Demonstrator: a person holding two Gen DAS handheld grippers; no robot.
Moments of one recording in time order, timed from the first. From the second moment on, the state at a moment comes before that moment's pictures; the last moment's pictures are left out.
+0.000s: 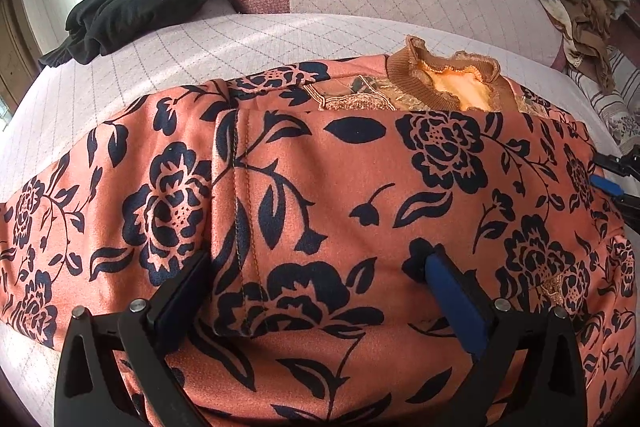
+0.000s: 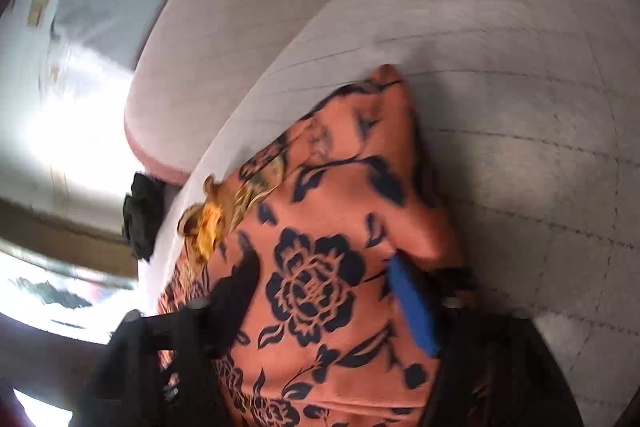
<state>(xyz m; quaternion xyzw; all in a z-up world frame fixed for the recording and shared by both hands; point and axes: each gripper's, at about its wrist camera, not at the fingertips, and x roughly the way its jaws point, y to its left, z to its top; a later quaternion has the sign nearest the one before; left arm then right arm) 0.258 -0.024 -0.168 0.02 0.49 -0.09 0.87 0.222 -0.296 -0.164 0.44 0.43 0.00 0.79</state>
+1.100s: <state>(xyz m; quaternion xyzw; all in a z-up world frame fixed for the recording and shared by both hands) 0.156 0.468 -0.150 -0.48 0.31 0.23 0.79 0.136 -0.160 -0.135 0.18 0.47 0.01 0.87</state>
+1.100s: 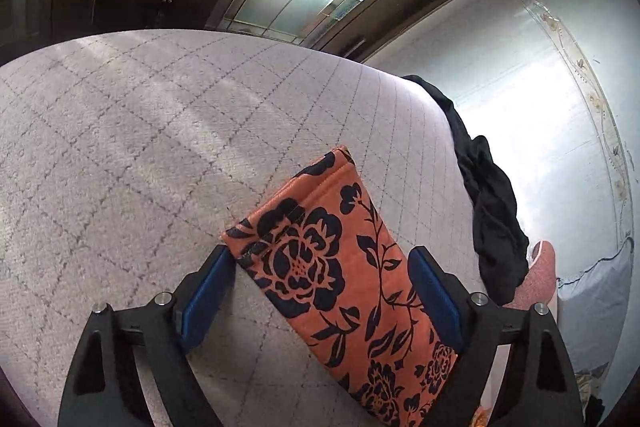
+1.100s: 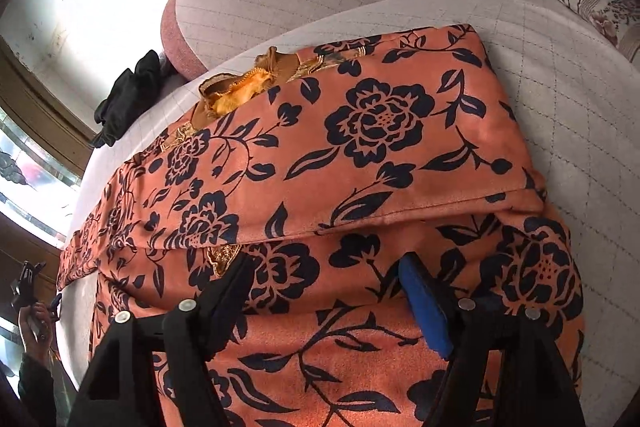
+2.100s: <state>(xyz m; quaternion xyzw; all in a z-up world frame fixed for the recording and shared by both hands) 0.213 -0.123 -0.074 -0.01 0.44 -0.25 0.86 0.116 -0.205 -0.135 0.32 0.42 0.05 0.85</state>
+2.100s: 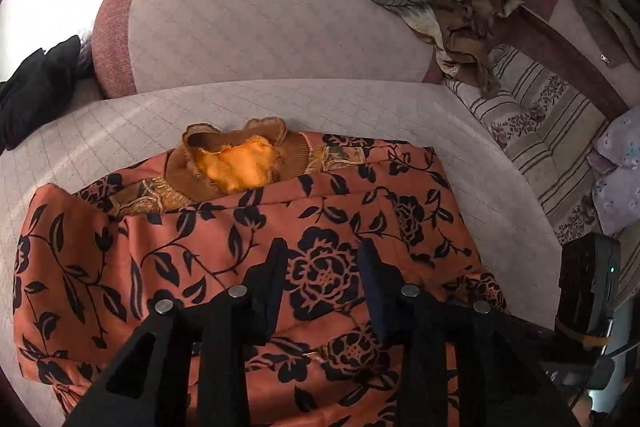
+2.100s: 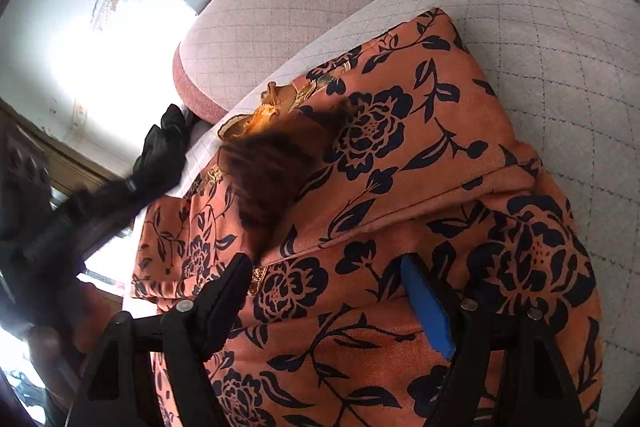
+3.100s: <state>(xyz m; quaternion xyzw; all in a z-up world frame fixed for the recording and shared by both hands) 0.321 0.099 -0.144 -0.16 0.51 -0.12 0.84 0.224 -0.194 -0.093 0.10 0.46 -0.01 0.88</state>
